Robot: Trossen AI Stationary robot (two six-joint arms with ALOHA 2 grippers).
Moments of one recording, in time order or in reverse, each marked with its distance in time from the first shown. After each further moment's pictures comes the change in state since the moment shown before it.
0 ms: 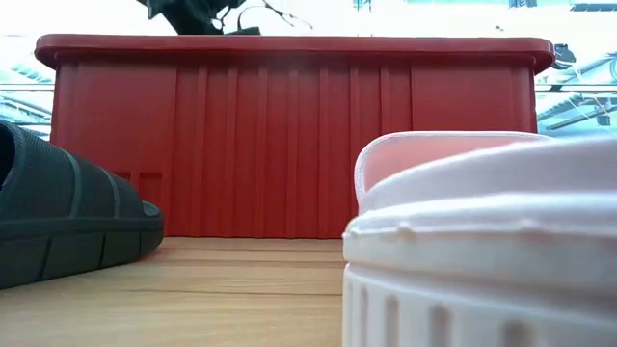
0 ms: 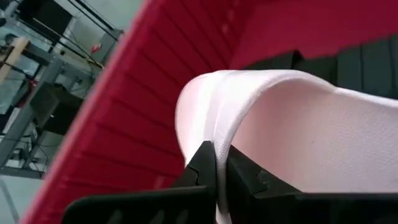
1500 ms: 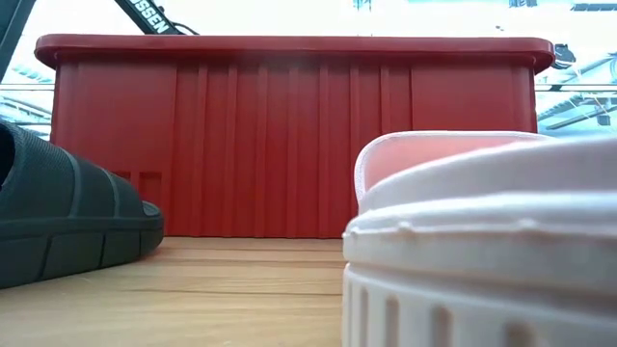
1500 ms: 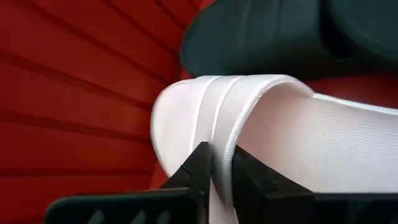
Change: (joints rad) left arm 0.126 0.392 -0.069 0.358 0.121 0.154; right arm -0.059 0.001 0.000 -0.019 0.079 0.050
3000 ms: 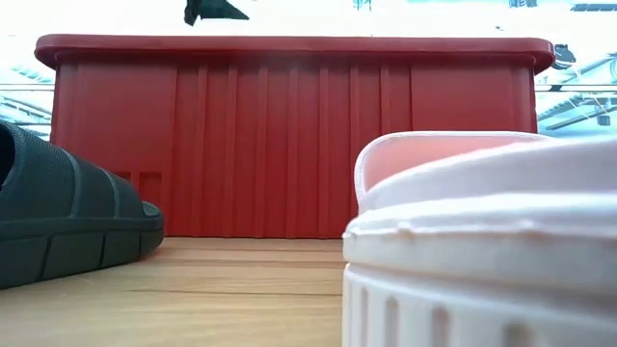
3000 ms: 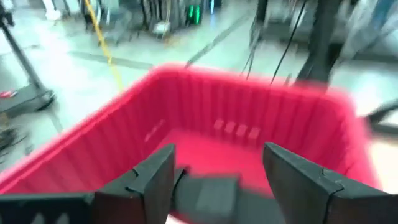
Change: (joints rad) left arm -0.352 -0.704 0.031 -0.205 0.022 -0.533; right arm 0.171 0.012 0.100 -0.465 -0.062 0.003
